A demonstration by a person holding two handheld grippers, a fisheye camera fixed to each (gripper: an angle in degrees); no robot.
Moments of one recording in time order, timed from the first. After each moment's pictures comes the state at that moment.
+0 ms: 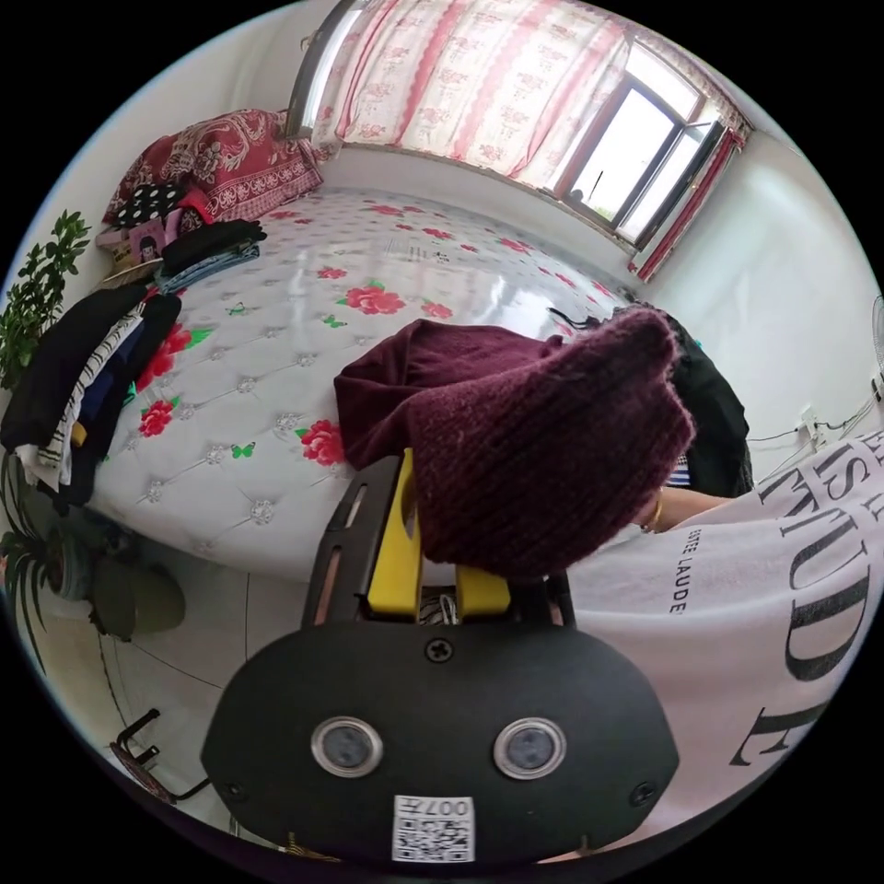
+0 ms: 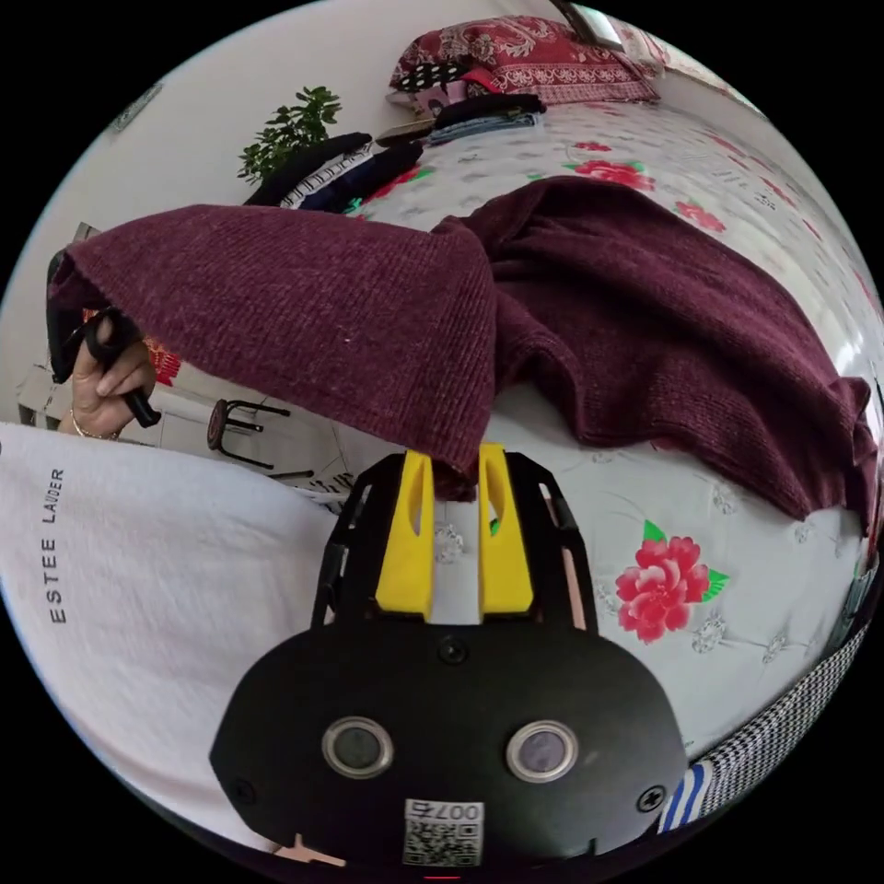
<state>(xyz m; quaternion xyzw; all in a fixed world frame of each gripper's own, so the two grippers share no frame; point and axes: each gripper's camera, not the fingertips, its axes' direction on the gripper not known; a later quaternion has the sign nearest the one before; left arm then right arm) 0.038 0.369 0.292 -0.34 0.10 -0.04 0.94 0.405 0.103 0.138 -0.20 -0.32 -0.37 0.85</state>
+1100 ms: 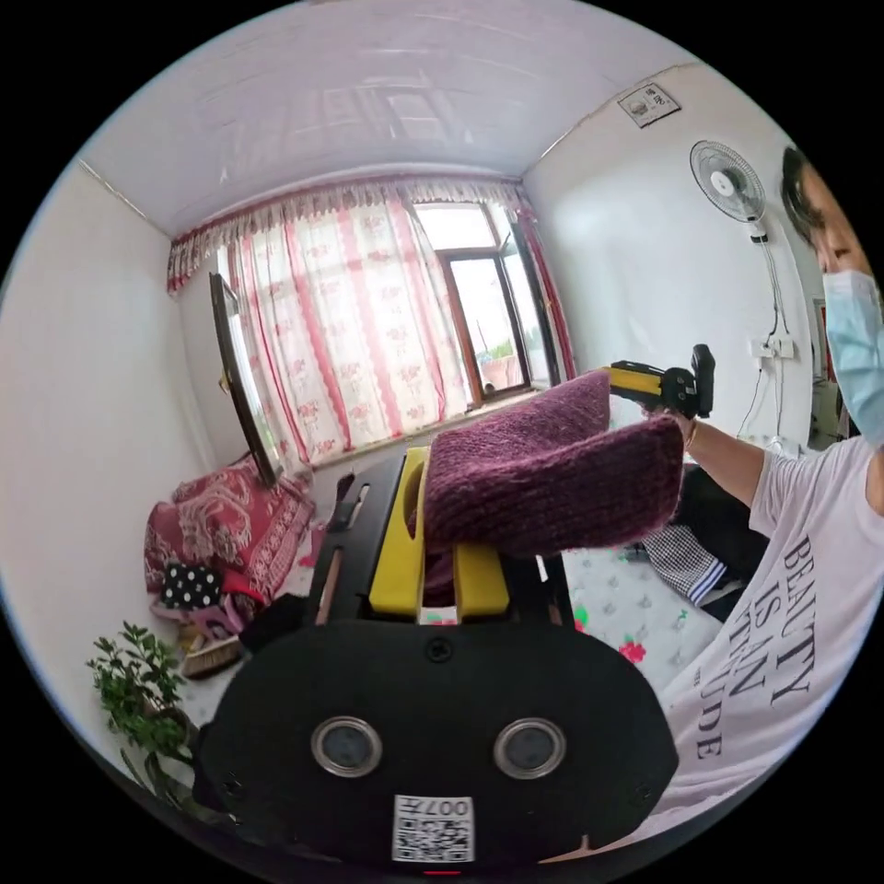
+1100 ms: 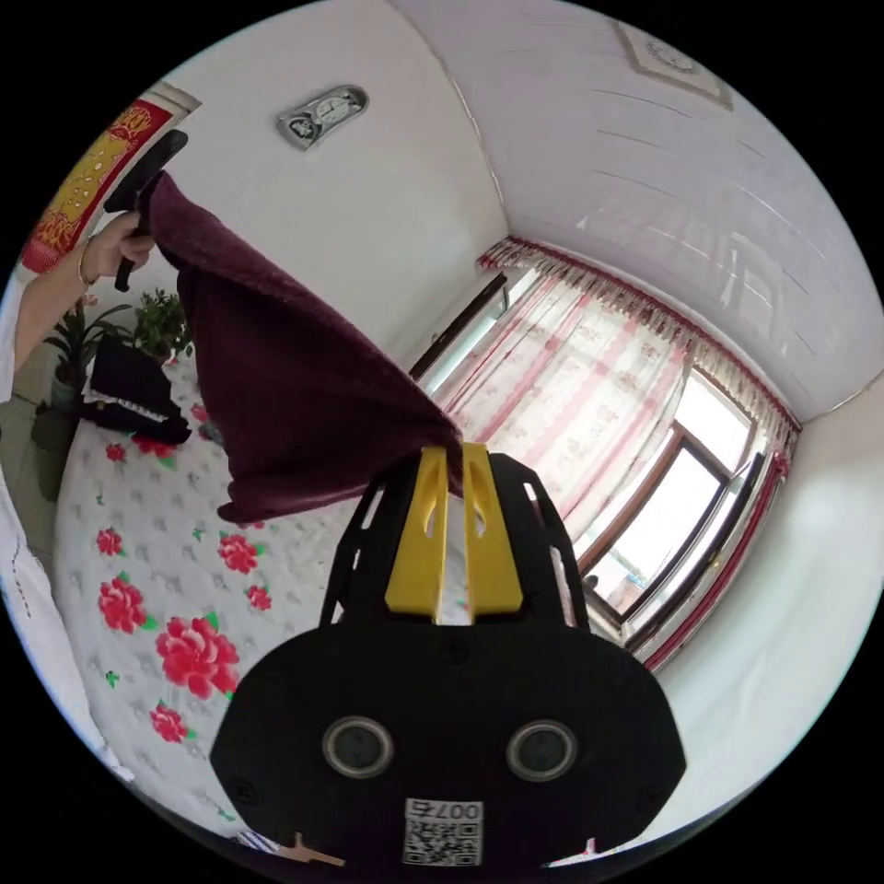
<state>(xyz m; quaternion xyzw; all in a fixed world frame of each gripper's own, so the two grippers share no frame) 0.129 0.067 0.139 0.01 0.11 0.20 0.97 0.563 -0.018 -0.256 0.45 -0.01 -0.37 0.81</state>
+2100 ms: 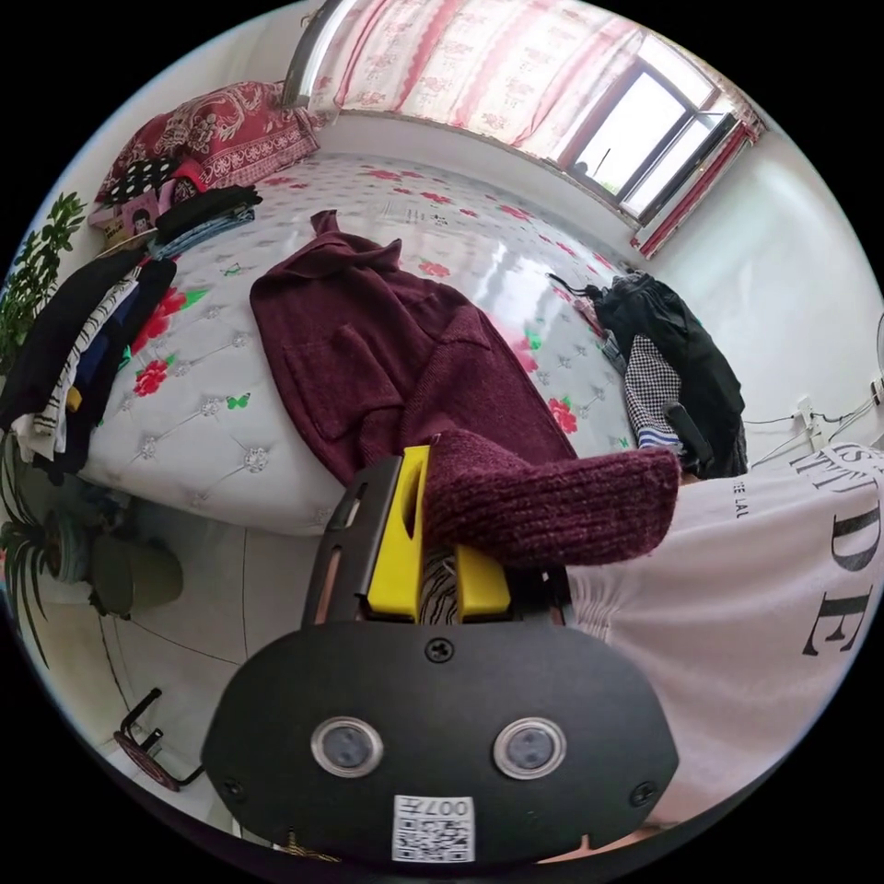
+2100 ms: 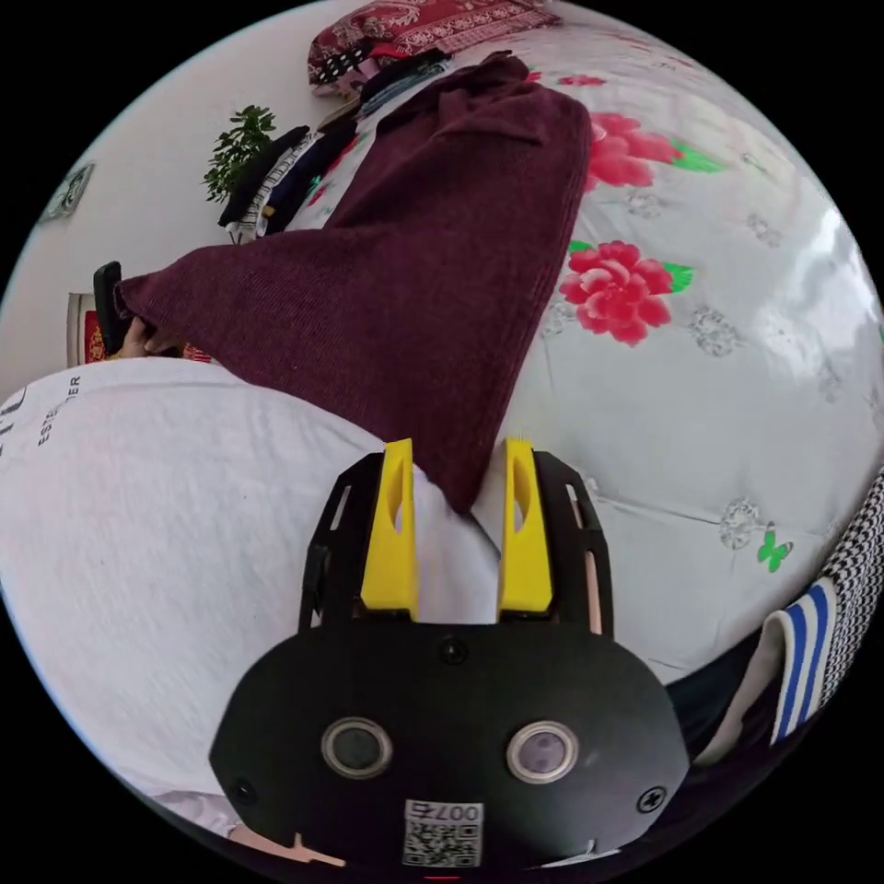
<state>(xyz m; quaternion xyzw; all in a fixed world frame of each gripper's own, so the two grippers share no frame) 0.113 0.391 0.276 -0.38 0.13 -0.04 0.92 0.611 0.102 0.121 -0.28 -0.32 -0.27 0.87</state>
